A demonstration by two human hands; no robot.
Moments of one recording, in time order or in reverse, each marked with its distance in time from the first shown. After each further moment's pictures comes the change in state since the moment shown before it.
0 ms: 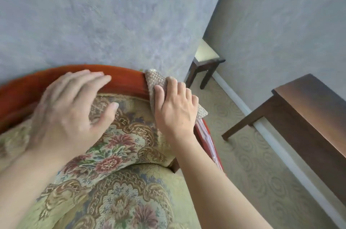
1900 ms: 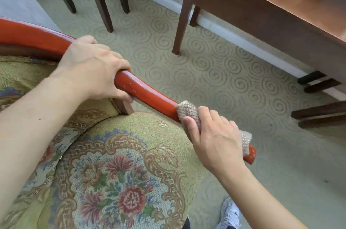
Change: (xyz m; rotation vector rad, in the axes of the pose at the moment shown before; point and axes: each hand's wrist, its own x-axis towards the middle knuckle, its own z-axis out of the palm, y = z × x) left_hand 0.037 0.199 0.167 0.247 -0.763 0.878; right_hand -0.257 0.180 -0.112 -0.301 -0.357 0.620
